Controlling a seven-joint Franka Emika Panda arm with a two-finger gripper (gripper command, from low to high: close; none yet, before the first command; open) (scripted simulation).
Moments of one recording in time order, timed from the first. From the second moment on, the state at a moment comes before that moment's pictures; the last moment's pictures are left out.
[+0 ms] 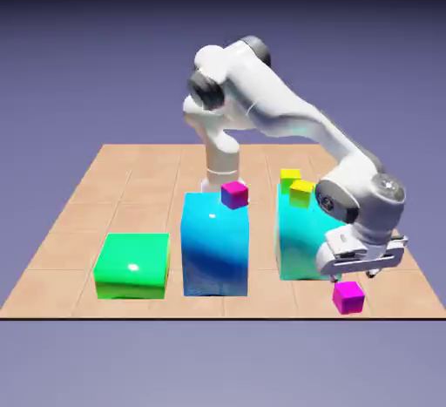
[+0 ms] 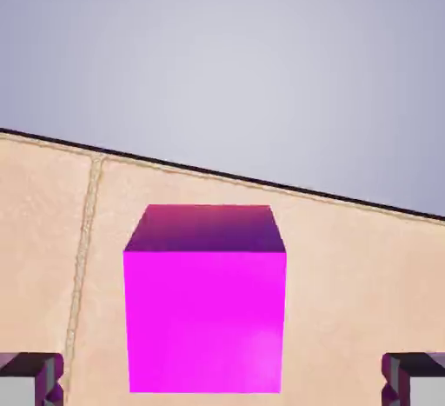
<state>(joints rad) -0.16 0.82 0.78 -1.74 -0.52 2.04 1.42</state>
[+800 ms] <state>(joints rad) 0.01 0.23 0.53 -1.99 -0.18 1.85 1.04</state>
